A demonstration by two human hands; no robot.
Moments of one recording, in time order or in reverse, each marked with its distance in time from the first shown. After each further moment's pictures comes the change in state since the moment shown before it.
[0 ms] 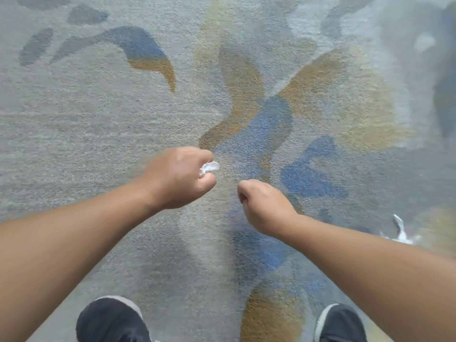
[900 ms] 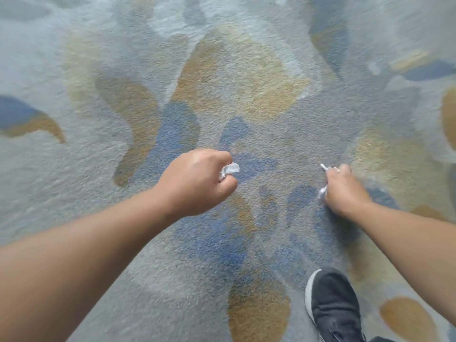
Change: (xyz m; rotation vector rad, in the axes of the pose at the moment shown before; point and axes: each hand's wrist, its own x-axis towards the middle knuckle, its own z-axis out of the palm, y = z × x) left_hand 0.082 0.147 0.044 0.005 -0.115 0.421; right_hand -0.156 0.236 0.000 -0.059 0.240 0.900
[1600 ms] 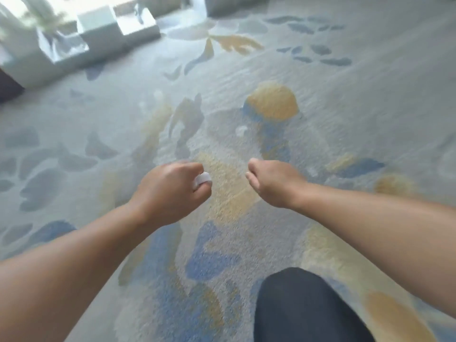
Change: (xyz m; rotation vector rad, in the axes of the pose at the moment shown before) left_hand 0.126 0.145 -0.178 0.272 0.207 -0.056; right_hand 0.035 -0.021 -0.290 0.248 0.211 -0.614
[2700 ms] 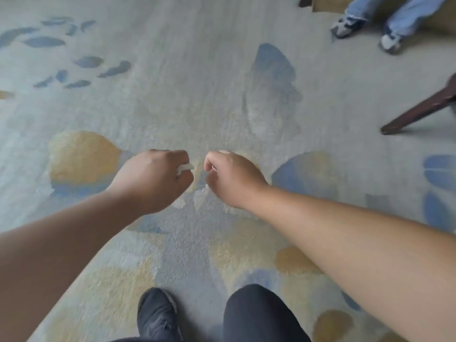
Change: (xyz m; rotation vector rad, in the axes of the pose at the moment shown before) left_hand 0.279 0.264 0.026 -0.059 -0.405 0.703; right_hand -0.082 0.181 -0.147 0.390 0.383 0.808
